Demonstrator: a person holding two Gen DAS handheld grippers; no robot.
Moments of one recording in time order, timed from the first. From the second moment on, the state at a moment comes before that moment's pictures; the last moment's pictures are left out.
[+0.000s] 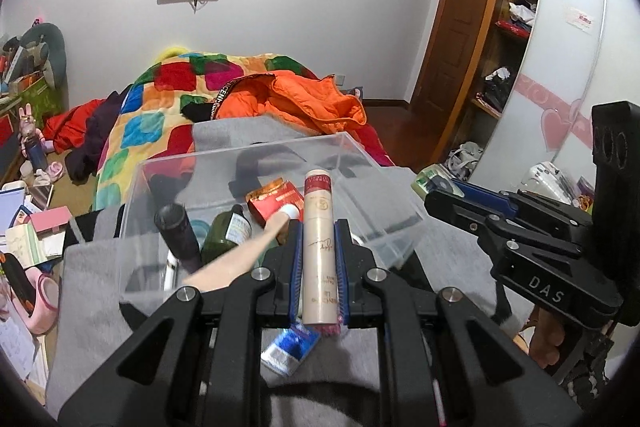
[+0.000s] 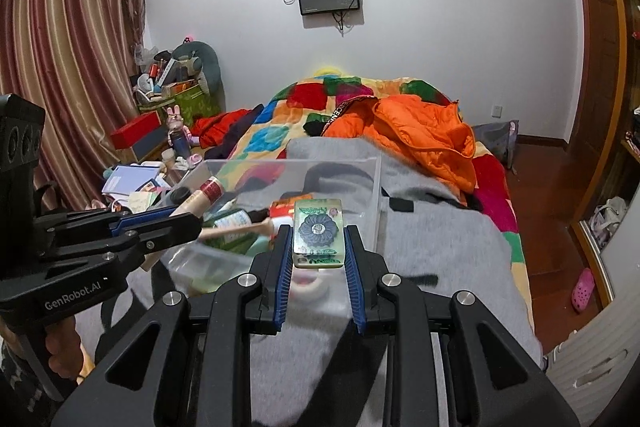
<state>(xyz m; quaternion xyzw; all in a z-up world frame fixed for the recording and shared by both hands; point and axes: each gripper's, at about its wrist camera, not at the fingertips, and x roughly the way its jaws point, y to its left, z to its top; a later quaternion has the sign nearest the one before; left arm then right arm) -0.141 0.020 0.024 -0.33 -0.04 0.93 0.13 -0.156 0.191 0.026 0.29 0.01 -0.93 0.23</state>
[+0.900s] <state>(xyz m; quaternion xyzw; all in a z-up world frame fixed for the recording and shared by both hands) -0.207 0.019 -0.025 -0.41 -0.04 0.90 0.14 -0.211 0.142 -0.022 0.37 0.05 -0.90 0.24</state>
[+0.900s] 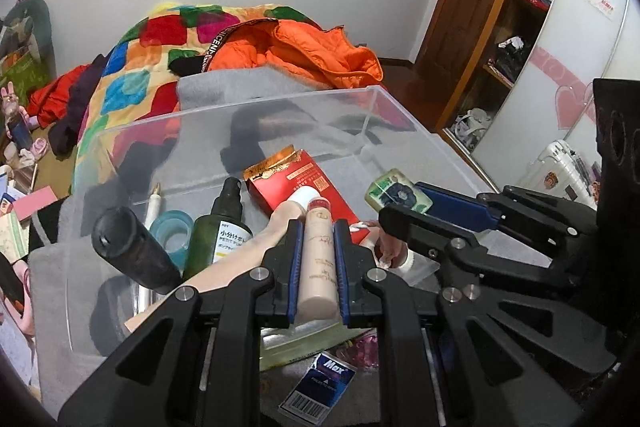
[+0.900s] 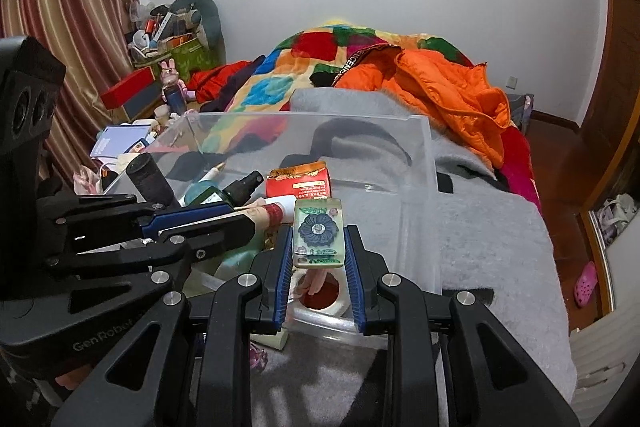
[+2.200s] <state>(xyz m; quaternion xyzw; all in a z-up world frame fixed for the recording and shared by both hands) -0.102 0.012 -0.036 -0.41 -0.01 0.90 0.15 -0.143 0.159 -0.024 0.37 0.04 -0.89 0.28</state>
